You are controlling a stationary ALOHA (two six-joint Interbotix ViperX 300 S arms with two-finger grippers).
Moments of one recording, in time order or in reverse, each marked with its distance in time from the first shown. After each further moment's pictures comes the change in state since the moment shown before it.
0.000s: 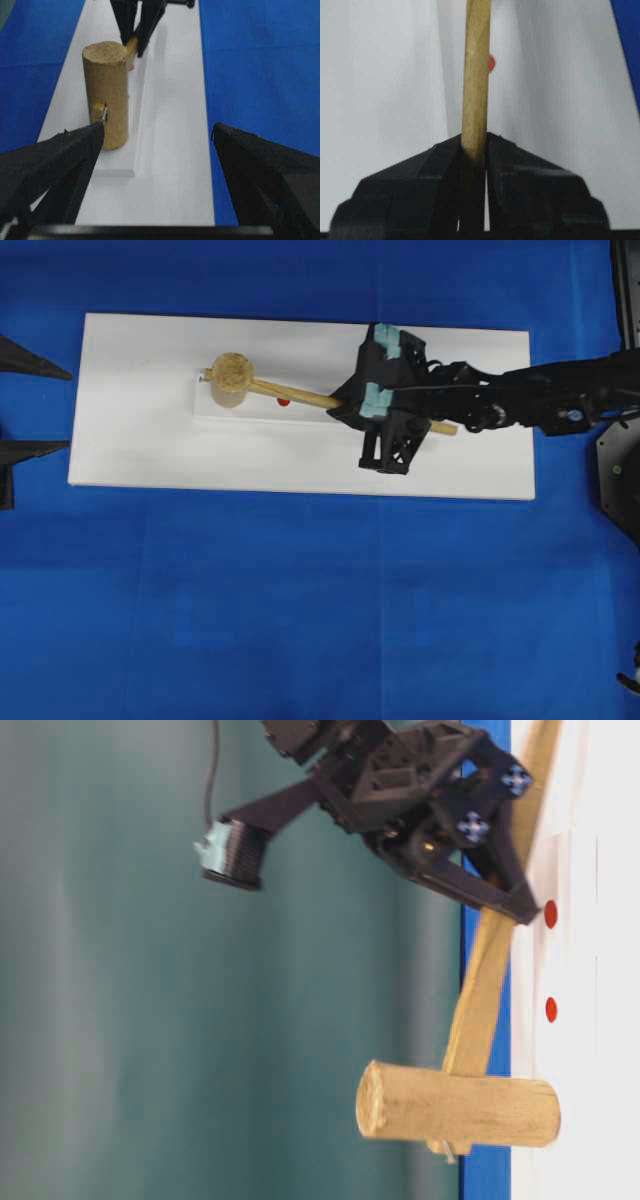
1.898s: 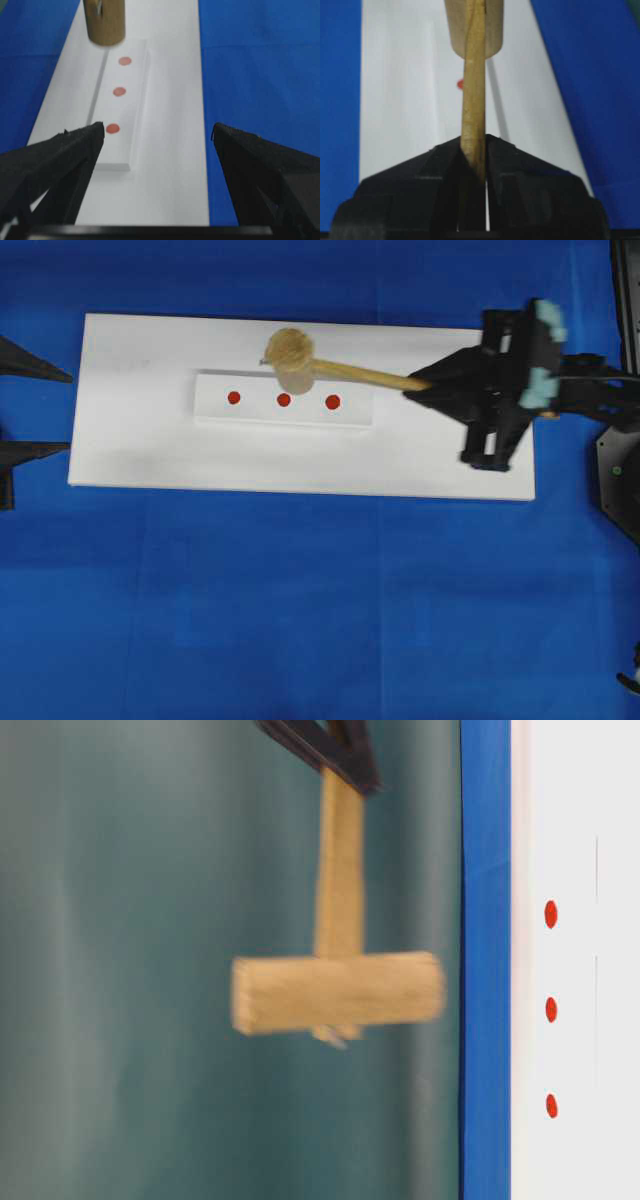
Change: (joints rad) left arm 0.002 -0.002 0.009 0.000 0.003 -0.031; right arm 0.026 -0.515 0.287 0.064 -0.058 -0.054
